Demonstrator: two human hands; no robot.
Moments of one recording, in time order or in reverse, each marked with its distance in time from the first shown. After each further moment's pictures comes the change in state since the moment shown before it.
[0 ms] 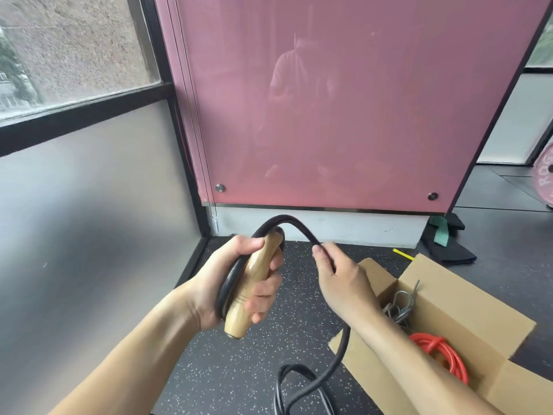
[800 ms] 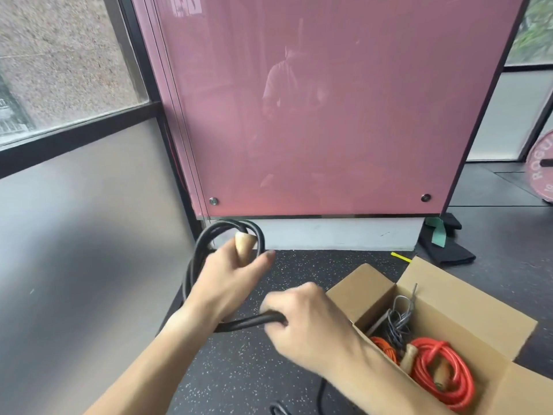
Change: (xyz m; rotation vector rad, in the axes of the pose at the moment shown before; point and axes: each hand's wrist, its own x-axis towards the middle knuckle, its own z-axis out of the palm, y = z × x) left_hand 0.037 -0.012 -0.008 1.227 0.942 0.391; right_hand -0.038 -0.046 -0.005 -0.101 -0.182 -0.496
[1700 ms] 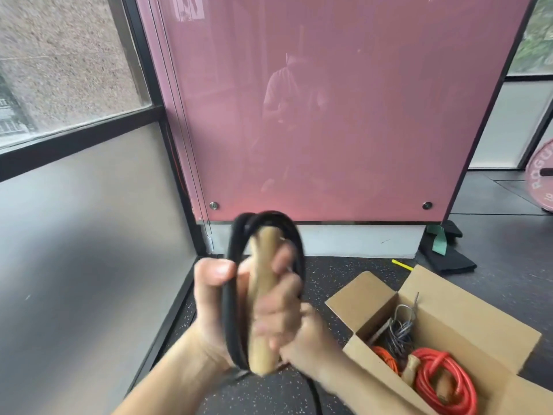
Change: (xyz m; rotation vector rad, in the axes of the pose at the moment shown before) left_hand -0.027 0.050 -0.010 -1.684 -1.082 0.005; right_hand -0.002 0.007 0.023 0.454 -0.175 0.493
